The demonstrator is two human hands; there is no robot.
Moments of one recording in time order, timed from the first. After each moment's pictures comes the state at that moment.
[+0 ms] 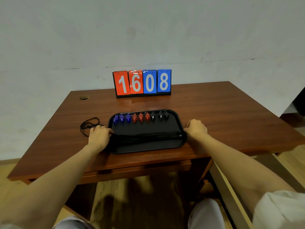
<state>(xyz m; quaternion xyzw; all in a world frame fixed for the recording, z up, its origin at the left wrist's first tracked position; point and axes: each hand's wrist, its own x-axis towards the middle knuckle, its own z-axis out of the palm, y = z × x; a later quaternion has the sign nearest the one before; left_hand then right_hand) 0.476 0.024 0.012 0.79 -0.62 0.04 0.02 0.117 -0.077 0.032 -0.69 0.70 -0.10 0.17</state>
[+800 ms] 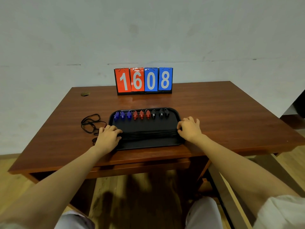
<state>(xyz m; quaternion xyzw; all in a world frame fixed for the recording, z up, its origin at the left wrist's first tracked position) 0.450 0.036 -0.002 0.74 -0.67 0.03 0.03 0.131 -0.065 0.027 -0.82 0.57 -0.04 0.05</state>
